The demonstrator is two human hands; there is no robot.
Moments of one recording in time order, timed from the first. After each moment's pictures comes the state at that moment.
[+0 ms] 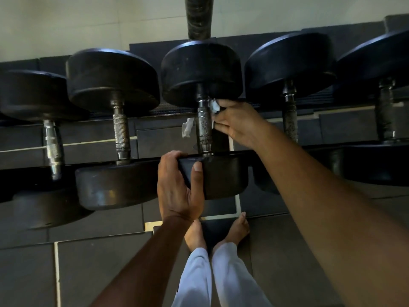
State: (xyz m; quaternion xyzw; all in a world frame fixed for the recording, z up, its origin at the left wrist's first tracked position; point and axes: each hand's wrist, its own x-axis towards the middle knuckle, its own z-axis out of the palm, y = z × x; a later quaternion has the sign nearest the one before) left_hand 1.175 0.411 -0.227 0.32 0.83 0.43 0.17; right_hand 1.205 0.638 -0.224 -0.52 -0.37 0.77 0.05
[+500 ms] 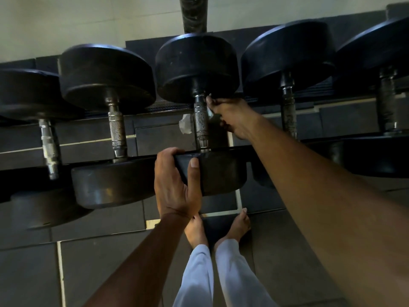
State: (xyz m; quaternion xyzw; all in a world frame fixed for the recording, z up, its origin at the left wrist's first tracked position) left_hand 1.176 0.411 -0.228 0.31 0.83 0.43 0.16; right_hand 1.200 0.644 -0.244 -0.56 -0.48 0.67 -0.01
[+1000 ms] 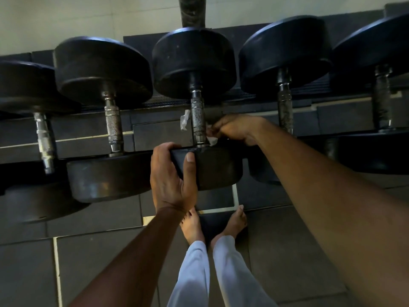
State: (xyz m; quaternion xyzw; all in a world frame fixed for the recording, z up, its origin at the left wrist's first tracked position) left_hand 1.176 0.410 -0.227 0.31 0.83 0.43 0.16; right_hand 1.235 0.641 -0.244 -0.45 -0.60 0.61 -0.27
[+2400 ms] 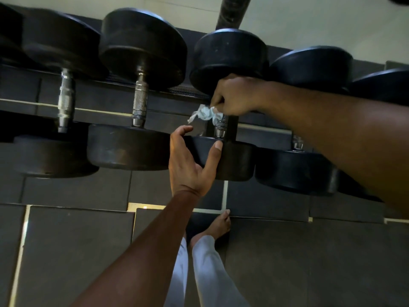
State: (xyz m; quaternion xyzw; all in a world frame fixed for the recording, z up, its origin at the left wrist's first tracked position) left_hand 1.188 0.410 -0.219 0.19 0.79 0.55 0.18; right_hand 1.143 0.643 -0.166 -0.13 -0.92 0.18 -0.31
